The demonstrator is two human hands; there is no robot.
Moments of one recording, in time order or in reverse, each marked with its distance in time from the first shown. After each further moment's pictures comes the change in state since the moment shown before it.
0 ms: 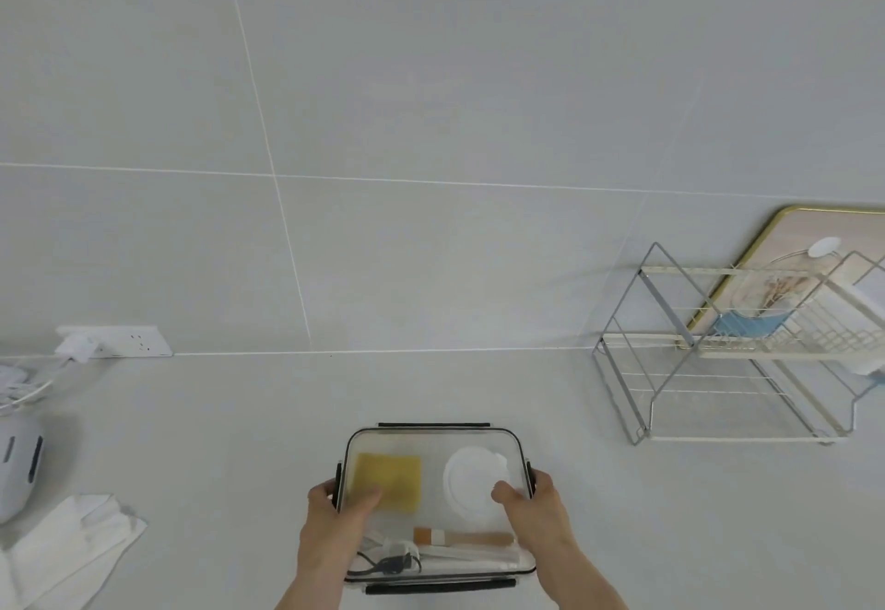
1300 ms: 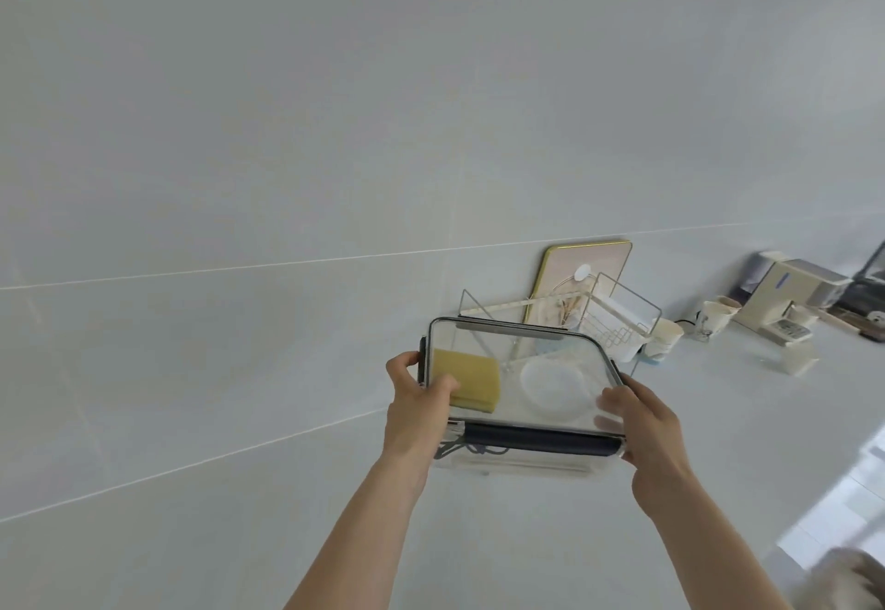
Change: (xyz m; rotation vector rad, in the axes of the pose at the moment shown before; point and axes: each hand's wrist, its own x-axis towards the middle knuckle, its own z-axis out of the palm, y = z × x) left_hand -0.153 0.200 0.194 -0.101 -0.631 0.492; right_hand -0.060 -0.056 -0.289 0.536 0.566 -0.274
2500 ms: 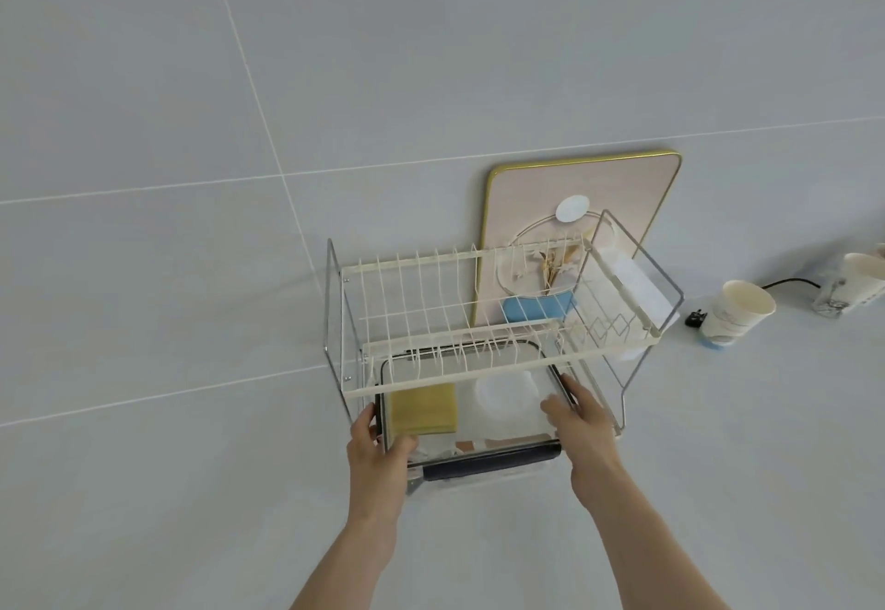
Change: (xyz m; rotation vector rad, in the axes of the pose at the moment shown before) left_hand 0.165 -0.179 0.260 0.007 0.469 -0.203; right_hand 0.371 0.137 -0.042 -0.043 -0.401 0.254
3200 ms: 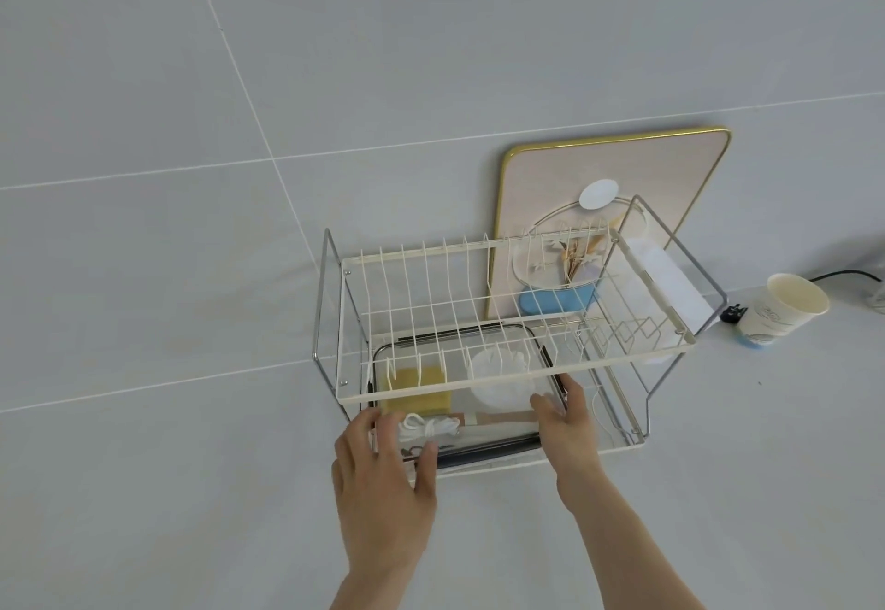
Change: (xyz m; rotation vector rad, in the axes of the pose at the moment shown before) left_hand 0.002 -0.023 0.006 0.977 0.277 0.612; right_hand 0.037 0.023 0.032 -0.056 -0.057 -0.008
